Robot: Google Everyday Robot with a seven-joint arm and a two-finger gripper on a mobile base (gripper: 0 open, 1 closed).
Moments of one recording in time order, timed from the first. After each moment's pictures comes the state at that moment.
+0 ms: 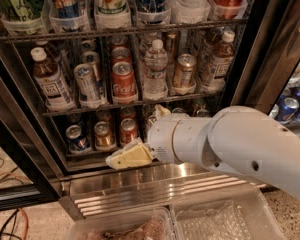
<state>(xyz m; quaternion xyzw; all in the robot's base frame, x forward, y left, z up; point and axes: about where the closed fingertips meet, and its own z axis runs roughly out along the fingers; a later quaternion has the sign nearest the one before) 0.458 0.036 0.835 -0.42 0.76 0.19 0.45</state>
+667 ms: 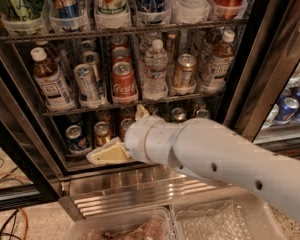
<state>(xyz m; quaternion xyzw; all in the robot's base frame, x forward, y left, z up) 0.482 0.084 0.813 -0.41 0.75 0.20 0.49</state>
